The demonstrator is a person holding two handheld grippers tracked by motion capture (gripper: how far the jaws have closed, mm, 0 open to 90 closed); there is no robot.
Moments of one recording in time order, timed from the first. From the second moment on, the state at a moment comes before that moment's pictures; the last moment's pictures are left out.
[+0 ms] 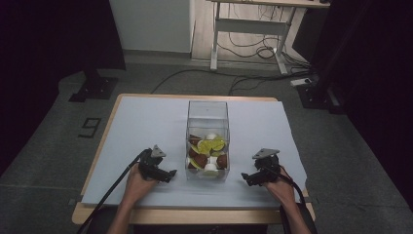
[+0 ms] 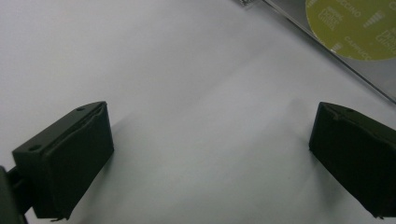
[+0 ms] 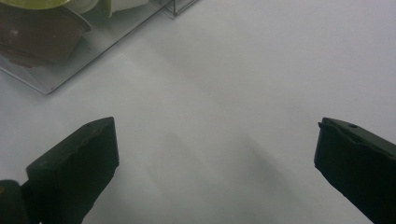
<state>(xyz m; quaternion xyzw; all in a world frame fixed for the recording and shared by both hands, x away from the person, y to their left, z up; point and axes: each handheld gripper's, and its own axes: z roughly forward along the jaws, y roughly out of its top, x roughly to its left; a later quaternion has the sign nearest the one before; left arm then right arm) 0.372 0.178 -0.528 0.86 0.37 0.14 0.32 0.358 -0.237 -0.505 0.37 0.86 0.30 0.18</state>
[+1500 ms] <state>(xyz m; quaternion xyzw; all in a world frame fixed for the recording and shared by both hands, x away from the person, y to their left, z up) 0.372 0.178 -0.529 0.86 0.37 0.14 0.32 0.352 -0.191 -0.418 0.33 0.85 0.38 0.13</state>
